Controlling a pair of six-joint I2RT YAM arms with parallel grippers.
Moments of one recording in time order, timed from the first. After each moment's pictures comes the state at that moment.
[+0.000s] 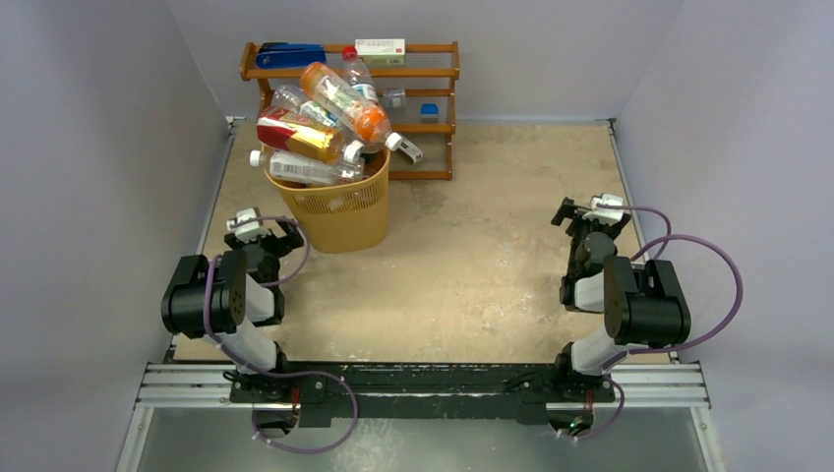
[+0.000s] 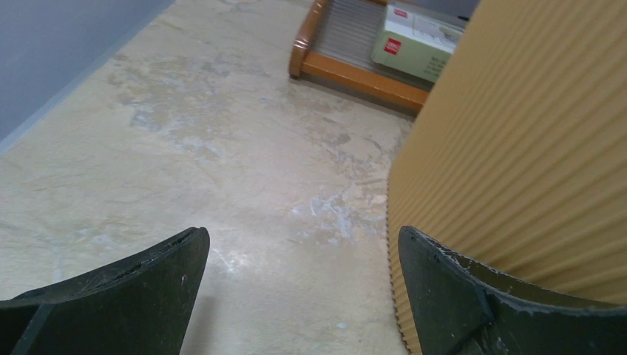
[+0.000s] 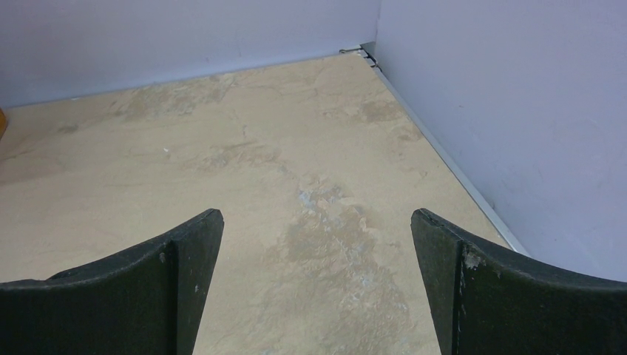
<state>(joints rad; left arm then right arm) 0.16 1.62 0.16 1.37 -0.06 -0.23 -0.12 1.57 0.27 1.37 0.21 0.01</state>
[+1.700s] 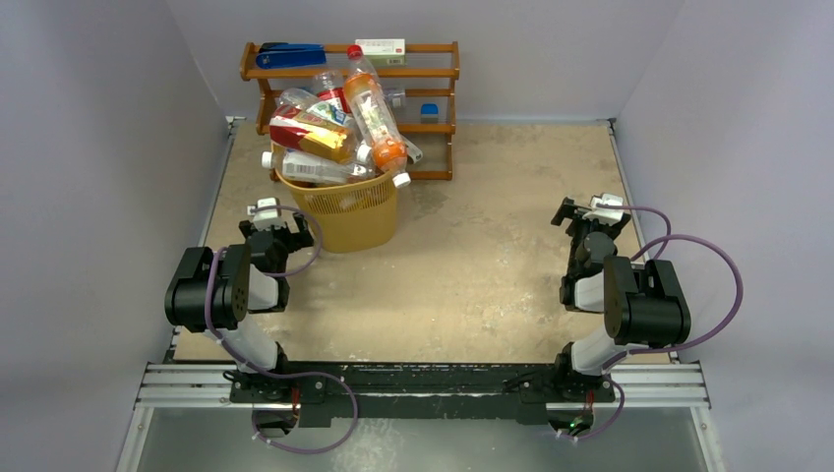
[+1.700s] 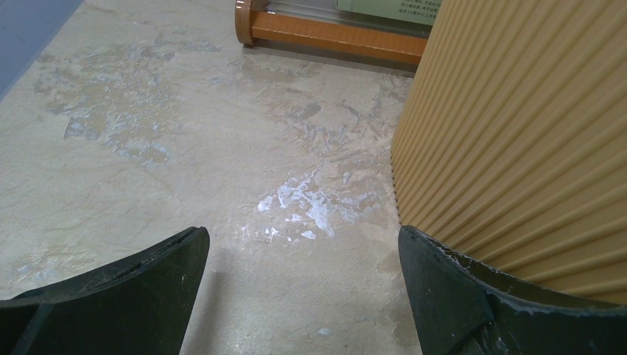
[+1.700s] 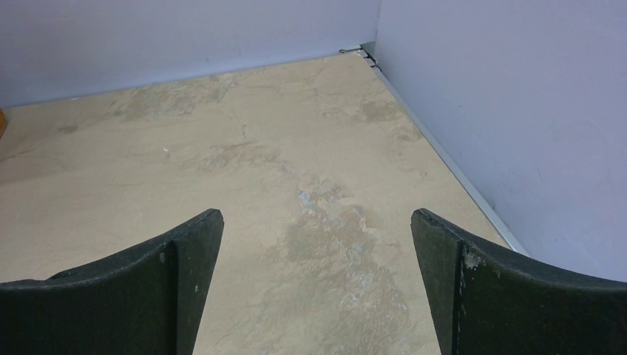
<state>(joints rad) 0.08 1.67 0.27 1.20 -0.03 -0.09 -0.12 1.57 0.27 1.37 0.21 0.00</state>
